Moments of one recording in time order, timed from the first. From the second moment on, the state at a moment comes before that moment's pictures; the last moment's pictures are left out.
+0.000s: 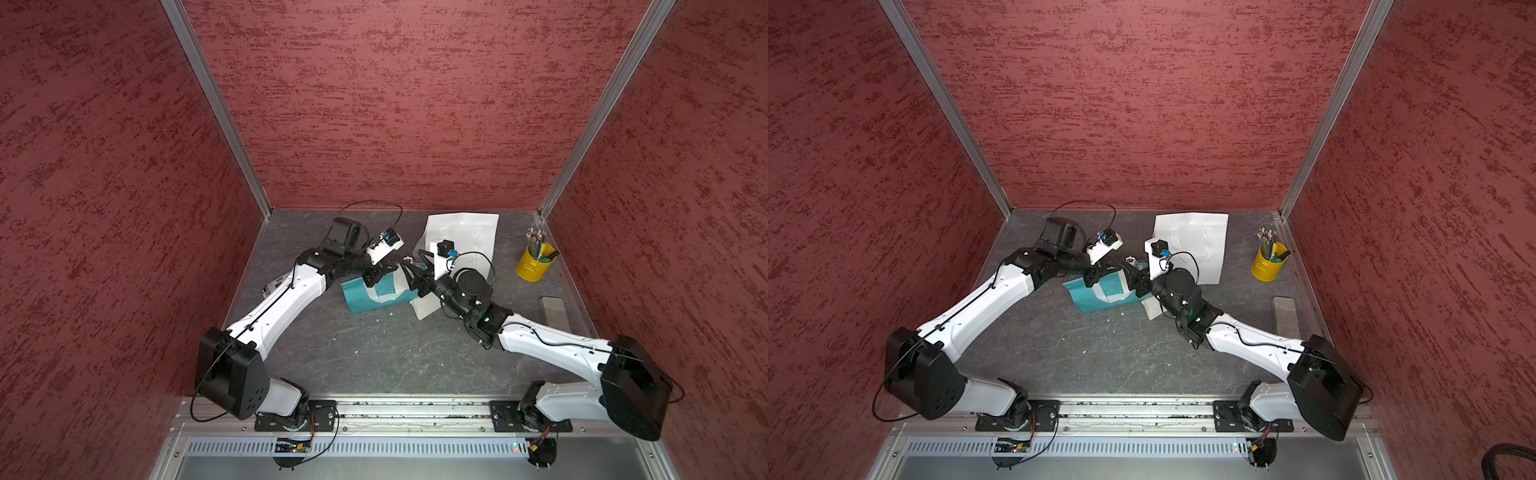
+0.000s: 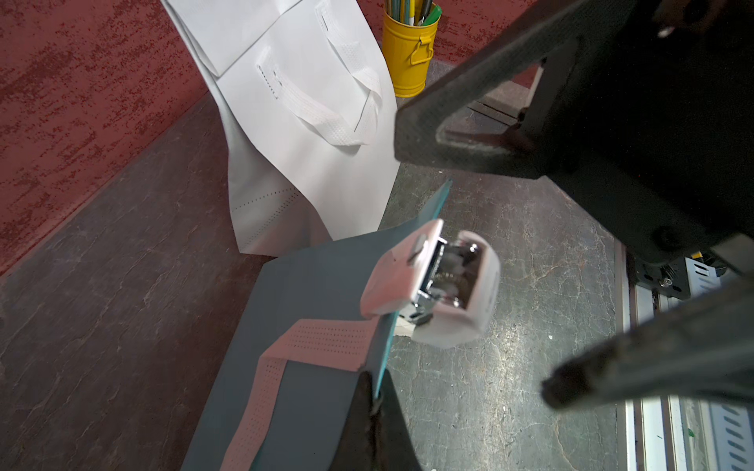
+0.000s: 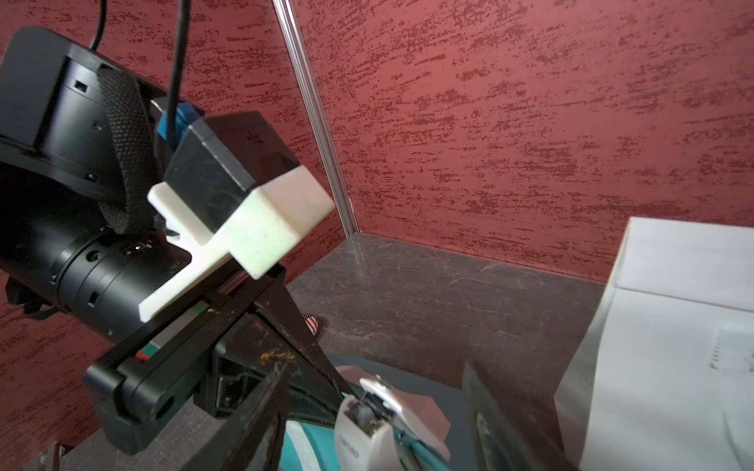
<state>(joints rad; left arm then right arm) -0.43 1.43 1.23 -0.55 0.60 0.44 0.84 1.33 0.76 0.59 0.14 0.26</state>
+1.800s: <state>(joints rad) -0.39 1.39 1.20 -0.56 0.50 0.49 0.62 1.21 0.83 0.18 0.27 0.40</state>
